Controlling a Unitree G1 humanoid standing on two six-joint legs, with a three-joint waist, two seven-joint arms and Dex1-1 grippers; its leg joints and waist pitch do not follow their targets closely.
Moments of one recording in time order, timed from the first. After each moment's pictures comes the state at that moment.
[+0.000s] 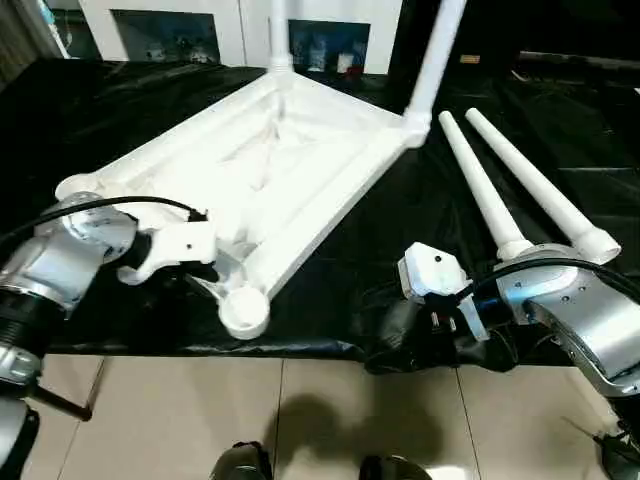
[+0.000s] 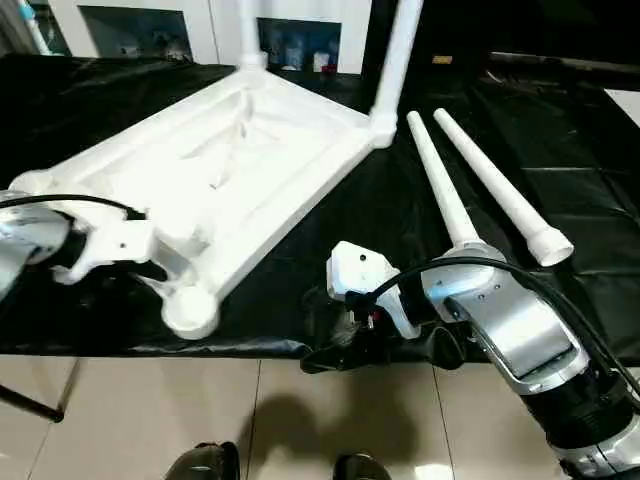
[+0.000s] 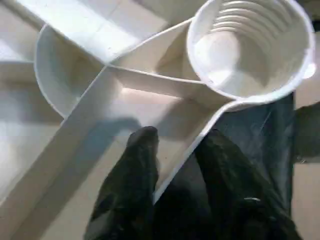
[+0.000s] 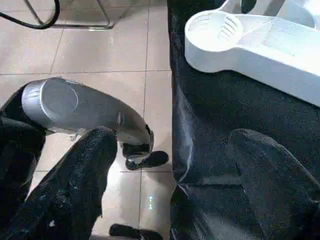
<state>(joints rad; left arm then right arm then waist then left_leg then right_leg) -0.71 0.77 -0.37 0.49 0.12 0.09 -1.42 -0.47 -0.70 0.36 -0.27 0.26 0.63 1.23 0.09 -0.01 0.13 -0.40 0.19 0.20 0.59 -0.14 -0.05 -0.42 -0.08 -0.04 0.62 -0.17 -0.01</state>
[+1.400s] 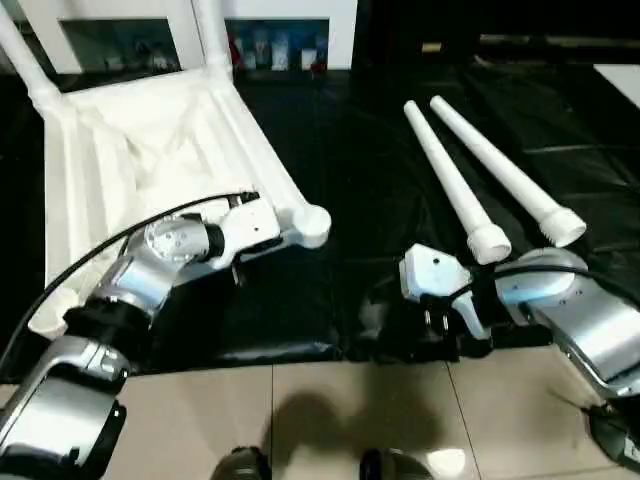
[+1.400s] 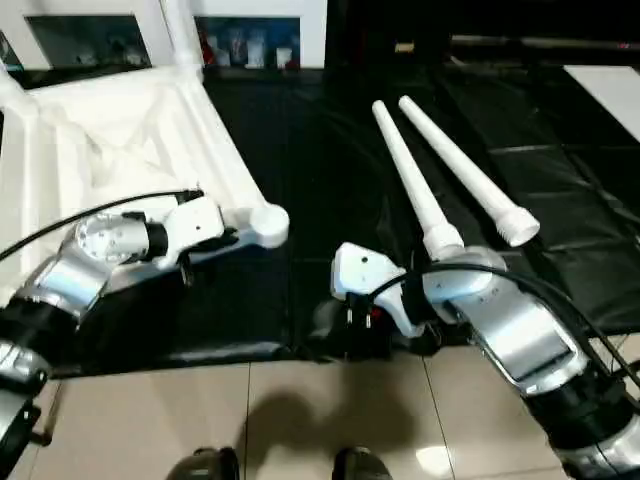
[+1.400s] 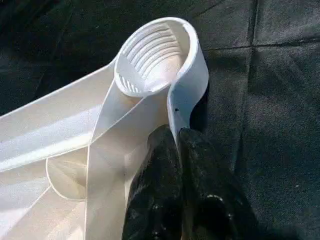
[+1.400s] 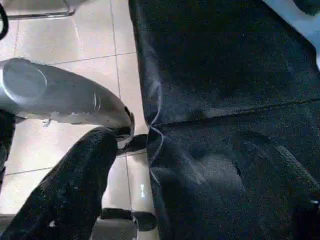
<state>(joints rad) -0.75 0.49 -0.31 0.74 0.20 -0.18 -0.82 -0.46 -0.71 0.39 -0.23 0.20 0.62 1.15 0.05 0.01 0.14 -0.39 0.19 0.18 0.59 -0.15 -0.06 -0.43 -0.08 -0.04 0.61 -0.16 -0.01</state>
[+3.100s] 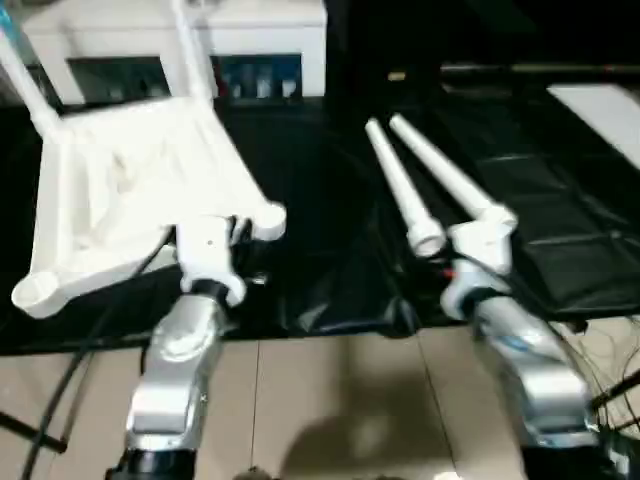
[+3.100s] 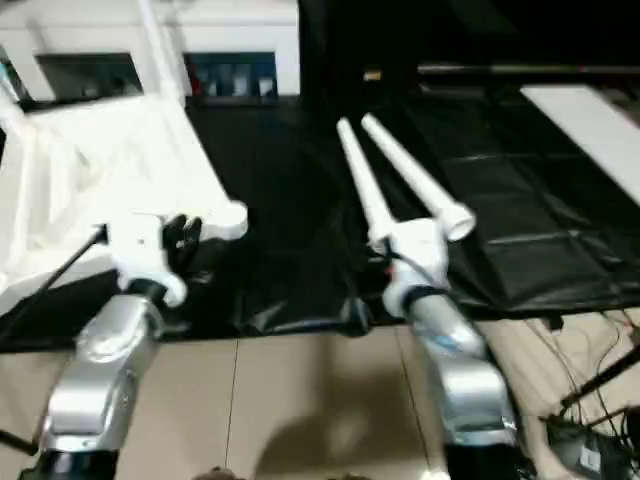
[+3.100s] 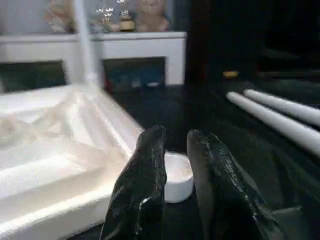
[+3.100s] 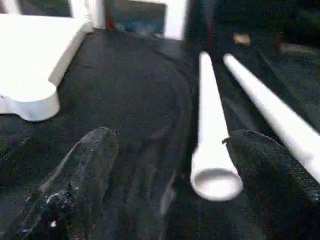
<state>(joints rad) -0.17 0.04 0.03 -0.14 -0.04 0.27 -0.09 -0.21 -0.14 0.04 -0.15 0.04 0.49 0.19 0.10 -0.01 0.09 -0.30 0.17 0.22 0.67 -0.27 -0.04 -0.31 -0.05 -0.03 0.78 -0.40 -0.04</state>
